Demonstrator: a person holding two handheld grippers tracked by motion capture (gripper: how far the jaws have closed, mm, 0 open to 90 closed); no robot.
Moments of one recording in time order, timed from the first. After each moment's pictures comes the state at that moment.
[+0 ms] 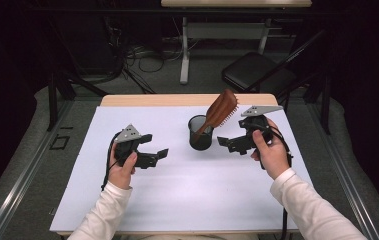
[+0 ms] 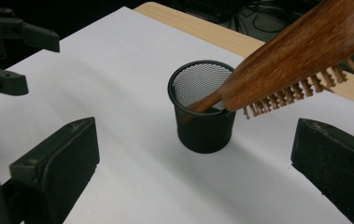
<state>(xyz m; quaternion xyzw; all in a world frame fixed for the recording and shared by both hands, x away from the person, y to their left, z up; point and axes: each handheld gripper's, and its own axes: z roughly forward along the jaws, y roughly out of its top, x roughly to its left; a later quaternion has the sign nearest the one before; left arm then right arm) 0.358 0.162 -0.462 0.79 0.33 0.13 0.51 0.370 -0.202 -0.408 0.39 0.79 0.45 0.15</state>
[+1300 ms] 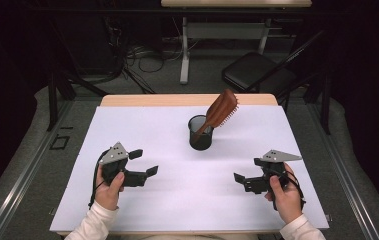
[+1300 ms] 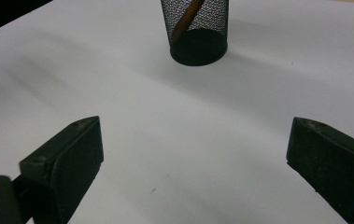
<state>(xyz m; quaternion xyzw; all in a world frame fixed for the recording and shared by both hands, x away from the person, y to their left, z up) 0.314 0.191 -0.483 0.79 0.32 0.13 0.51 0.298 -0.249 -0.497 0.43 0.77 0.45 0.16</state>
